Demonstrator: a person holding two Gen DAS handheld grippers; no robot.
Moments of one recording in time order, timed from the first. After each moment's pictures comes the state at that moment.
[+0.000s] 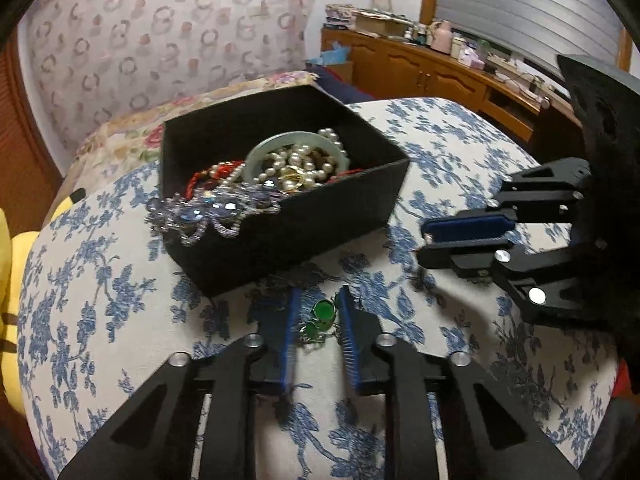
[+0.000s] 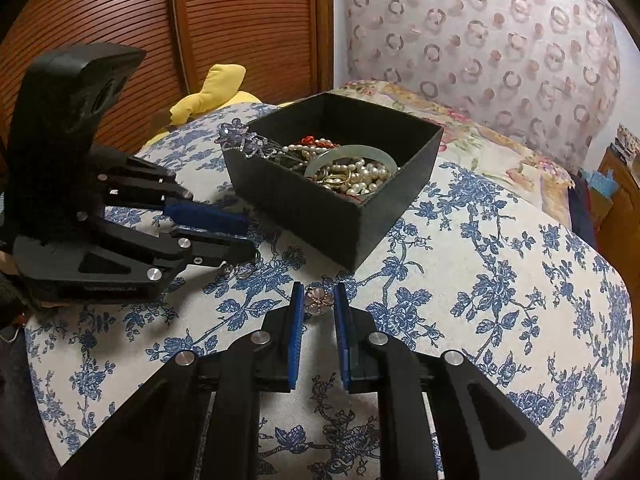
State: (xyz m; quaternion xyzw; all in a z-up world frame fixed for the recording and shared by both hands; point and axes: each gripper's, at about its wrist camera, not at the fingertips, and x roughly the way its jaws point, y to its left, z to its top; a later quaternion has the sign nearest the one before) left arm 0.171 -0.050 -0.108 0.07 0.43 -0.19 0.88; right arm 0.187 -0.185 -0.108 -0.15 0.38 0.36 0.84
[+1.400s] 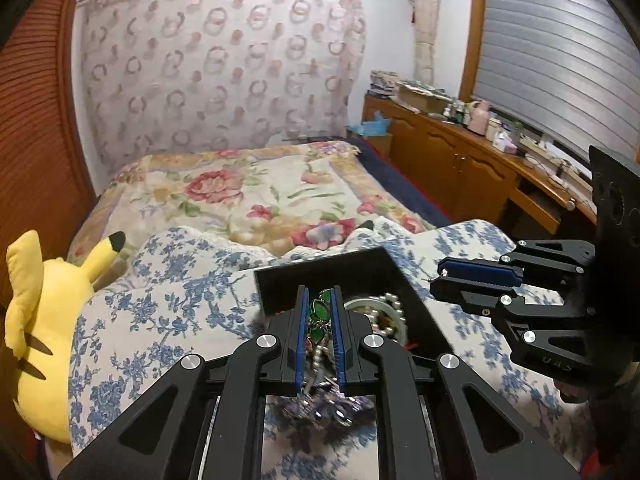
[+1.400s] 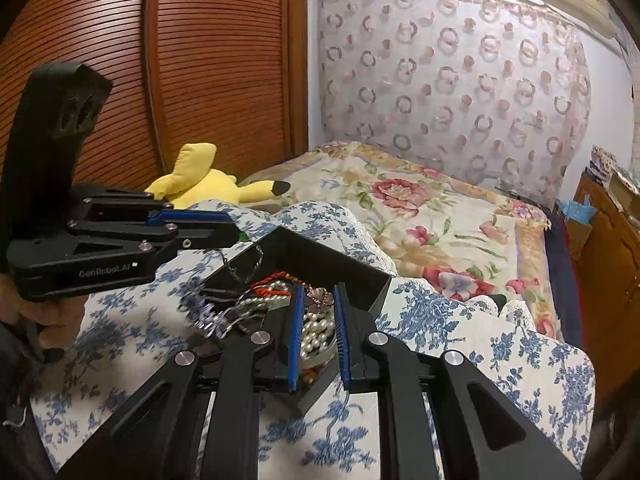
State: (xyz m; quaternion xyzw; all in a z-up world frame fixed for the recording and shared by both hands) left arm 0.224 -0.014 -0.021 0.00 0.34 -0.13 0.93; right arm 0.244 -0.173 -0.033 -0.10 0.30 0.33 0.89
